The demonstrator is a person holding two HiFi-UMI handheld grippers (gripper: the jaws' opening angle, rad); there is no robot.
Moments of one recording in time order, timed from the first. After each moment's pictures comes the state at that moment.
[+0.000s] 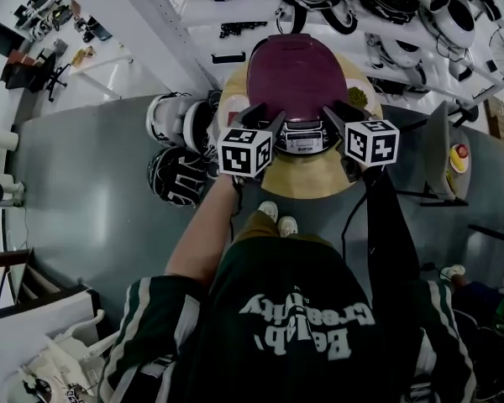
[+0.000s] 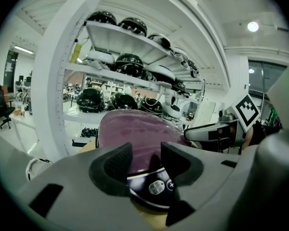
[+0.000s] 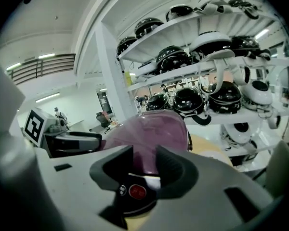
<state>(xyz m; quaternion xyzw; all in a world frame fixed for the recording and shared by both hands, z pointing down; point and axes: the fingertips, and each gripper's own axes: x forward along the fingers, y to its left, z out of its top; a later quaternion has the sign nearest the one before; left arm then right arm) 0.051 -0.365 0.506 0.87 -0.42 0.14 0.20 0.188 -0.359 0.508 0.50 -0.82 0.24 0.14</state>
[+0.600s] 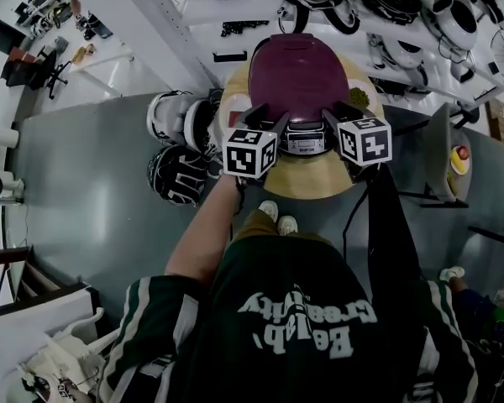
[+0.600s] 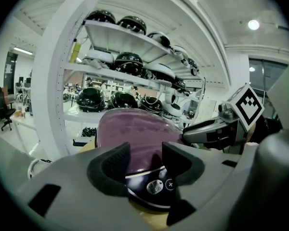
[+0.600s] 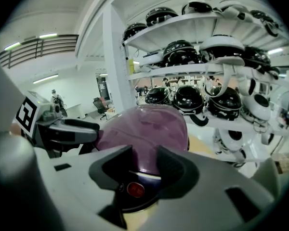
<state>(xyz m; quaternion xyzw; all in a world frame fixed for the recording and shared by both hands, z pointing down) 0.055 -0.363 0.509 0.87 -0.42 0.15 0.20 0.181 -0.359 0.514 0.51 -0.80 0.22 0.23</state>
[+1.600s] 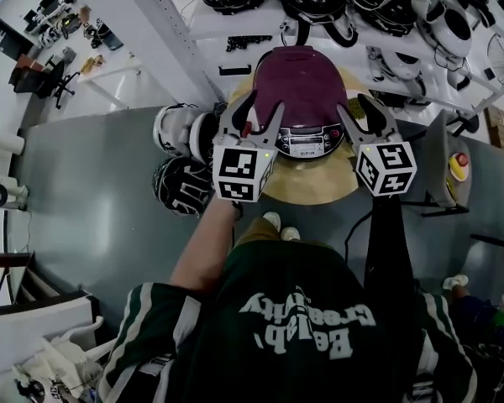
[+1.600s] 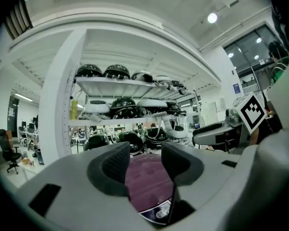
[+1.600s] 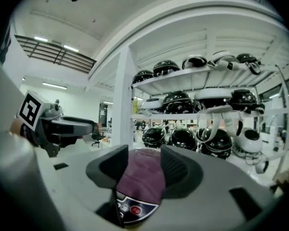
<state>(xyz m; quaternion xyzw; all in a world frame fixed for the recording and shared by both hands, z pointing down) 0.036 -0.334 0.366 0.88 -0.47 0.05 -0.01 0.198 -0.323 0.388 0.56 -0.83 0.04 0.08</state>
